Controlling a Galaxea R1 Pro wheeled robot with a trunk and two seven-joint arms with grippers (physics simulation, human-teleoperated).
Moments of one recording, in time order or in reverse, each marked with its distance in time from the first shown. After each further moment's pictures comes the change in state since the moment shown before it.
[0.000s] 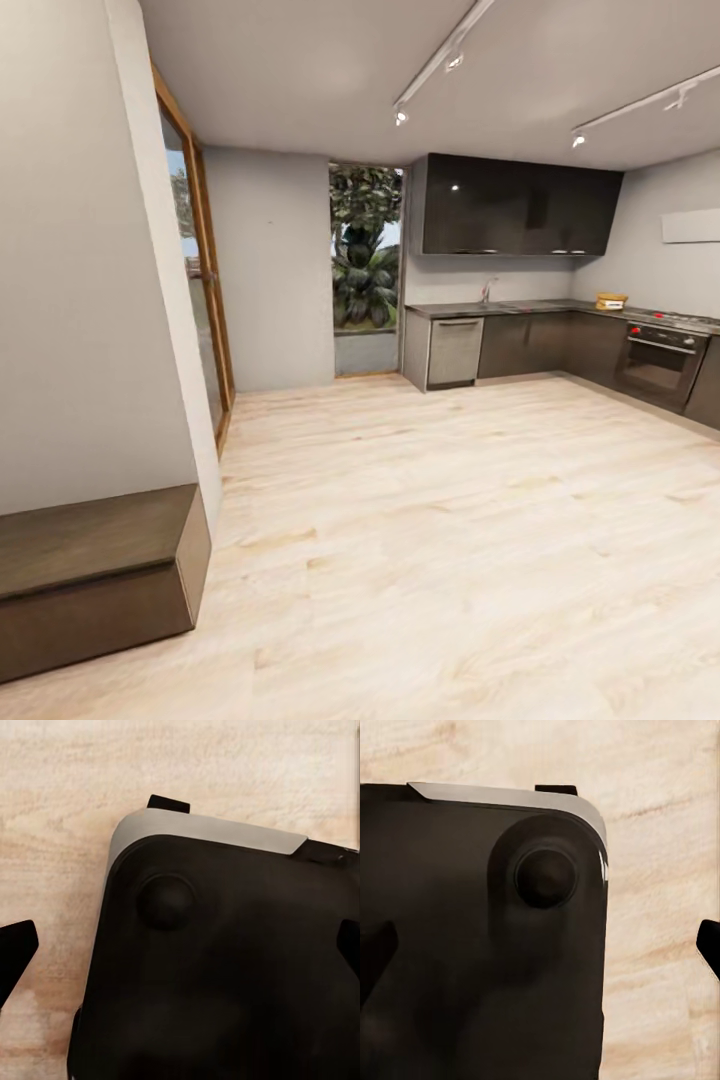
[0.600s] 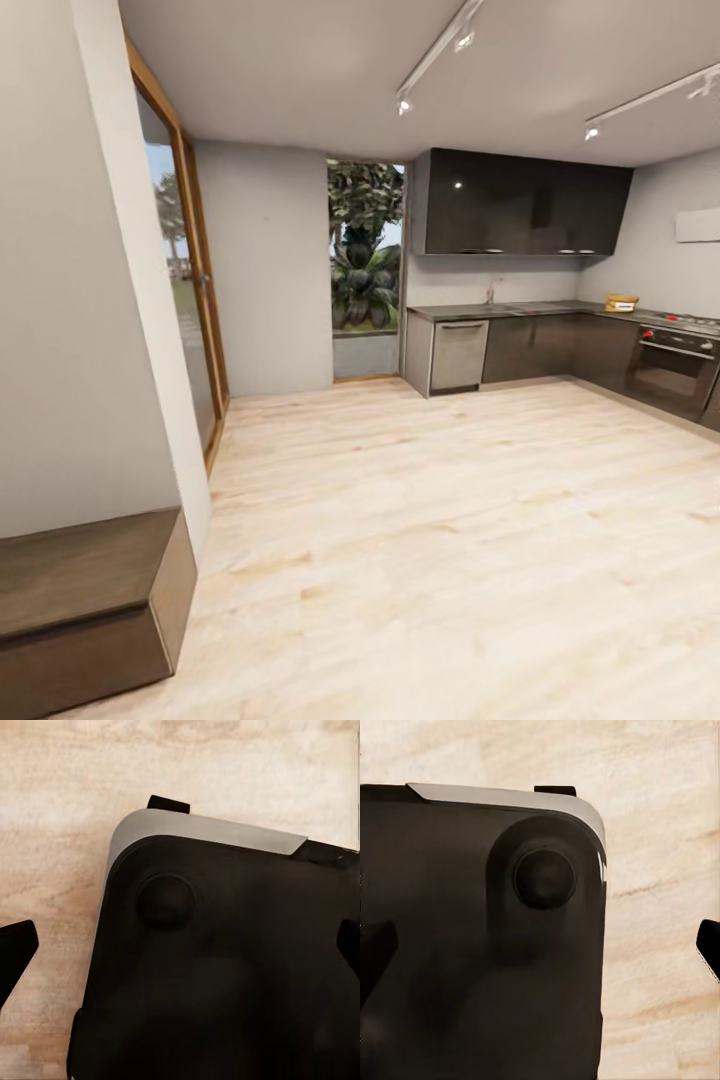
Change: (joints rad) left arm 0.000 0.000 0.000 0.000 0.000 -0.001 0.000; right arm 0.000 -0.001 0.001 0.000 0.000 -0.002 0.000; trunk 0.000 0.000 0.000
